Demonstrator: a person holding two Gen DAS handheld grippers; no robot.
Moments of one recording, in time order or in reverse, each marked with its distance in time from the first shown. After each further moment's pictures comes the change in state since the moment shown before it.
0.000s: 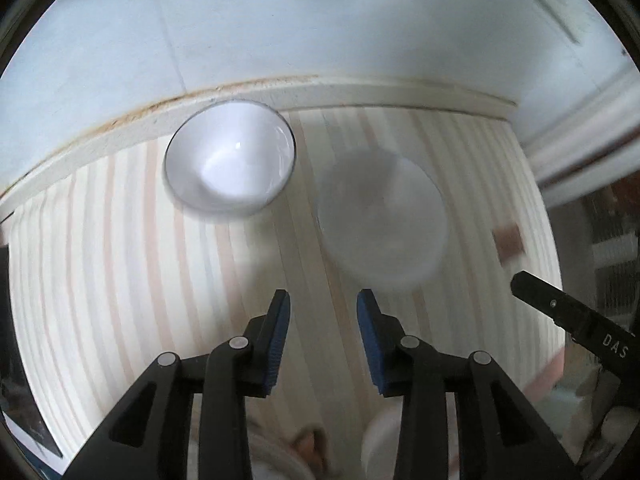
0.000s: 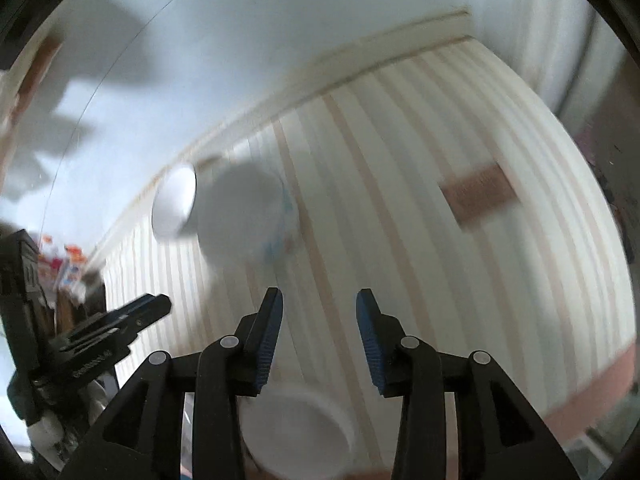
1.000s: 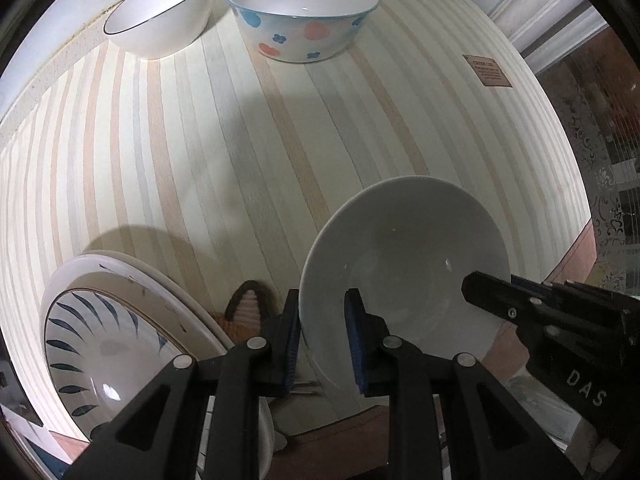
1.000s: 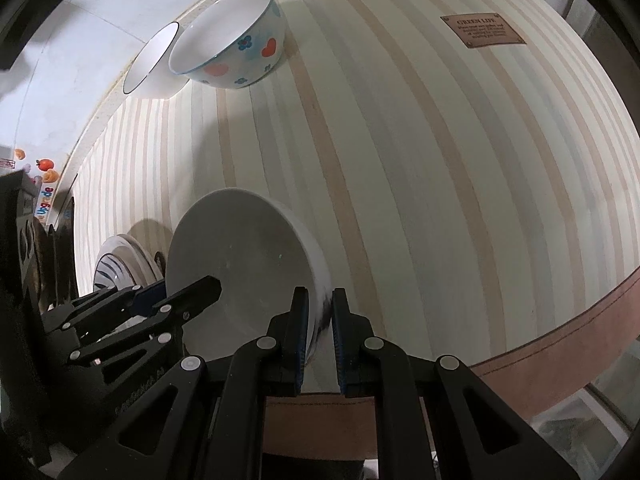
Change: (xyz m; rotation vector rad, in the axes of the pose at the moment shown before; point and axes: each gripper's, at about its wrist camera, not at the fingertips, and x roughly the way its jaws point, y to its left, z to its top) left arm 0.032 -0.043 -0.164 0.153 0.165 0.007; right arm 0.048 -0.008 -0.141 -0.037 0.212 -0.078
